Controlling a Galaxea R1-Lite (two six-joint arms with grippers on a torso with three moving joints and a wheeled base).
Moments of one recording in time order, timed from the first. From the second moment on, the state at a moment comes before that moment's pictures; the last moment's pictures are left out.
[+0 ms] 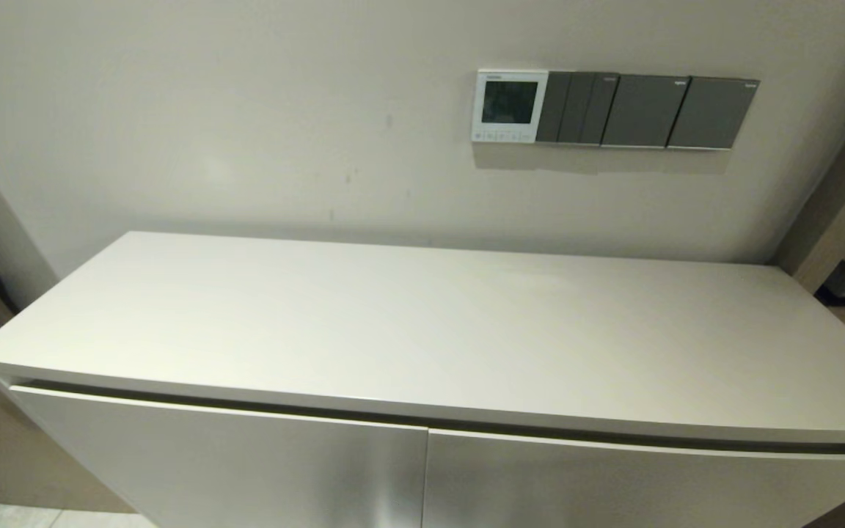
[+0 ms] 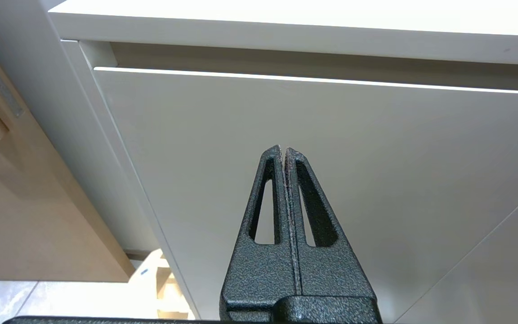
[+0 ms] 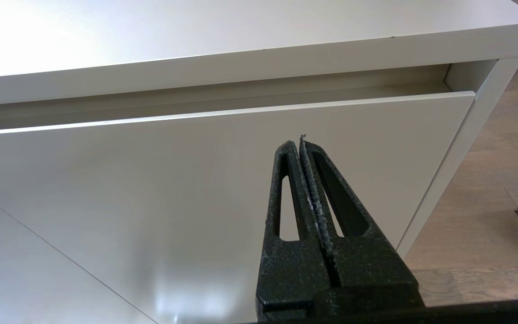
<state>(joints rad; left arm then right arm) 0.00 0.00 0.00 0.01 0.00 0.02 0.00 0.00 0.00 0.01 0.00 0.02</state>
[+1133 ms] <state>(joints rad) 0.00 0.00 0.00 0.01 0.00 0.02 -0.01 0.16 -0.44 0.15 0.09 -0.03</state>
